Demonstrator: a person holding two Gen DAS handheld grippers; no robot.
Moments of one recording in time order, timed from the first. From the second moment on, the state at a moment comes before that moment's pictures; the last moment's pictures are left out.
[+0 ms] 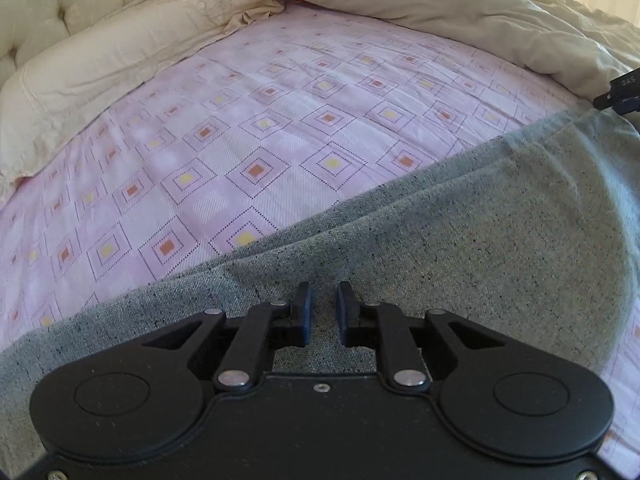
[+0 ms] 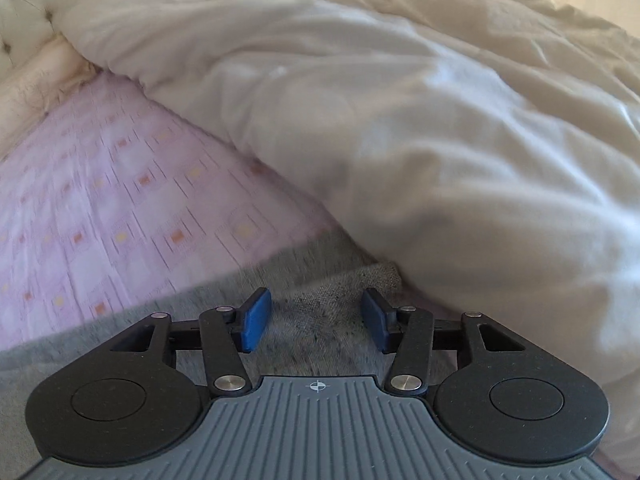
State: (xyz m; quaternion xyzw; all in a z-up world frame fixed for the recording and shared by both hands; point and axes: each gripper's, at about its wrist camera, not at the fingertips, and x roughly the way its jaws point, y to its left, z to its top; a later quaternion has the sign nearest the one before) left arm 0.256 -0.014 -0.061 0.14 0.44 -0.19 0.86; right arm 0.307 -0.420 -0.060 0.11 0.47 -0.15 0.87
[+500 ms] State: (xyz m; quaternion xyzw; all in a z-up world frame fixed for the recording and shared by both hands) left arm 0.254 -0.011 -0.062 0.12 0.43 -0.18 0.87; right arm 0.285 -0.436 -0.014 0.07 0.39 -0.15 0.91
